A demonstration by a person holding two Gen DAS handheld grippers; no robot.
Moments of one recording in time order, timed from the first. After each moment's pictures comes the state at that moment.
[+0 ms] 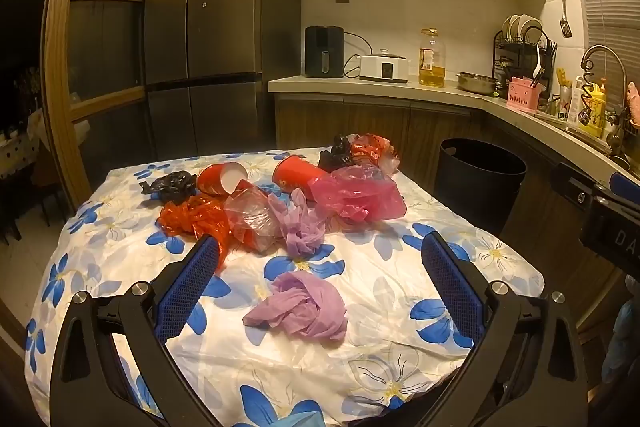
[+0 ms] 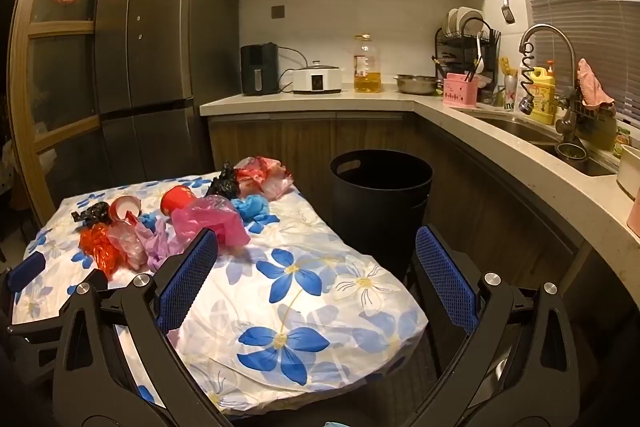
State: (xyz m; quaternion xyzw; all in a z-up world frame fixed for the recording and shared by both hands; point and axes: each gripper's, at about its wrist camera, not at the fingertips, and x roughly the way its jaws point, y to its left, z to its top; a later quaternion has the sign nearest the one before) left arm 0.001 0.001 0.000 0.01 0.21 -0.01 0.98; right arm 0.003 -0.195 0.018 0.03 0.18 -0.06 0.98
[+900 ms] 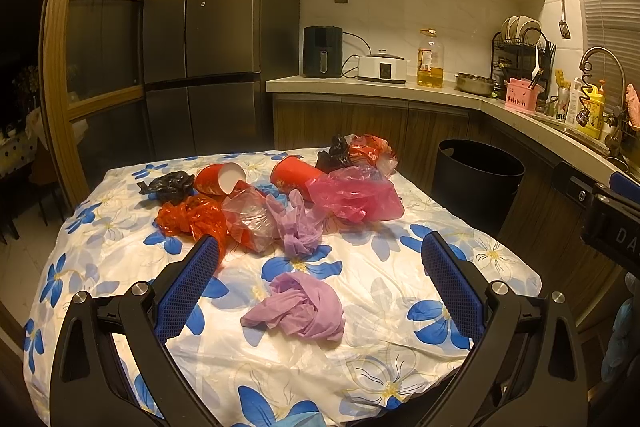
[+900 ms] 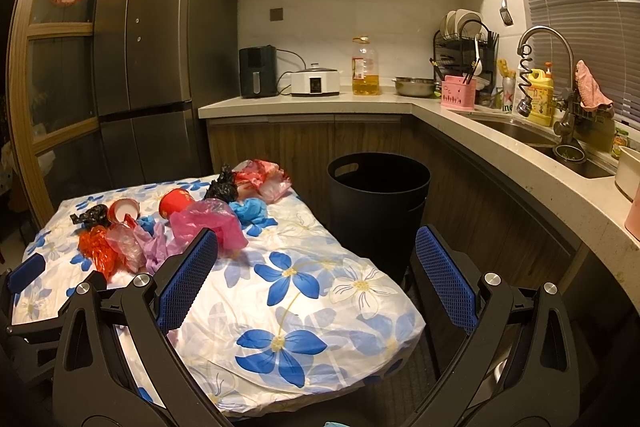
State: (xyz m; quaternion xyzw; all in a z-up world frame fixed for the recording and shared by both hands) left arm 0.000 -0.003 0.002 0.00 0.21 -0.01 0.98; right arm 0.001 -0.199 0.022 0.03 0.17 -0.06 0.98
